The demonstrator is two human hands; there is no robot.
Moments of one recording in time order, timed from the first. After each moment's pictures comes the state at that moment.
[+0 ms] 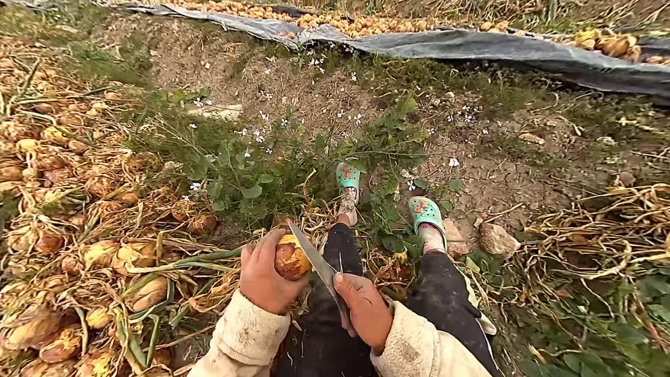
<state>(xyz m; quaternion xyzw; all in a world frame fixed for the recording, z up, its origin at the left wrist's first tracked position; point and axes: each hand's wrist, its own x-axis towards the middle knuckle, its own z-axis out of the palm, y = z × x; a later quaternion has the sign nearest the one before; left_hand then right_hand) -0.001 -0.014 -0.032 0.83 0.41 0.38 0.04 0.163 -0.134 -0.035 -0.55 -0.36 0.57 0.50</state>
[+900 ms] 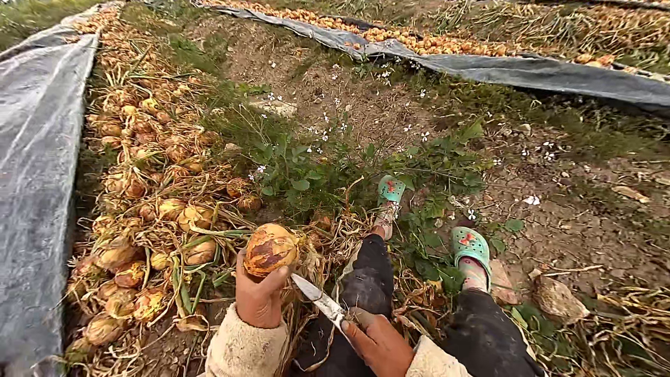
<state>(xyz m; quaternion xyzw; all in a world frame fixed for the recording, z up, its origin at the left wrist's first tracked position) -0.052 -0.040 -0.029 0.31 0.40 0.67 0.54 0.146 -0.135 -0.069 -0.59 -0.58 0.53 0.19</state>
